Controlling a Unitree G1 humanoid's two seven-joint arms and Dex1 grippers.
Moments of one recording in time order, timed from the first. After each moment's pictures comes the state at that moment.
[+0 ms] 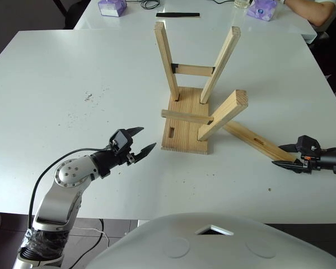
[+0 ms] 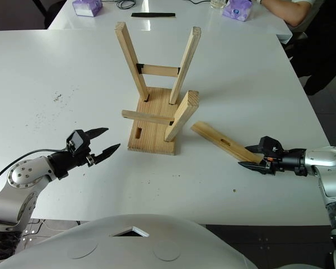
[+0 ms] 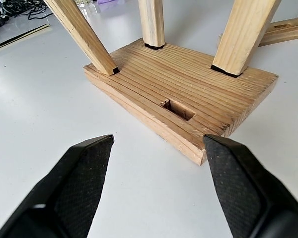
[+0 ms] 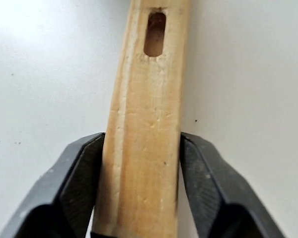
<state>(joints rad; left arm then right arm) 0.34 0.62 0.01 -0.46 -0.28 0.24 -0.72 0.16 -0.98 -0.05 0.26 0.22 -0.03 1.23</state>
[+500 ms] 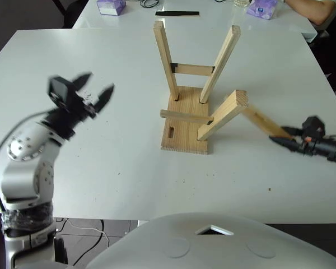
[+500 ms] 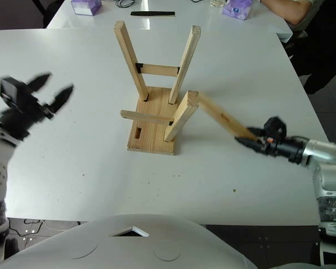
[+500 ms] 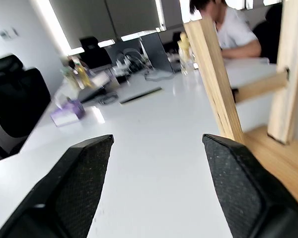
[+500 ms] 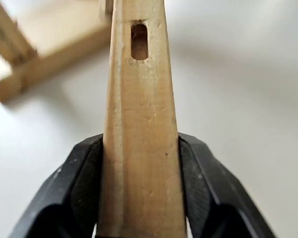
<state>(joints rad) -0.02 0.61 0.37 -0.44 -0.58 0.42 -0.51 0.00 -0.87 -0.25 0.11 0.55 0.34 1.09</state>
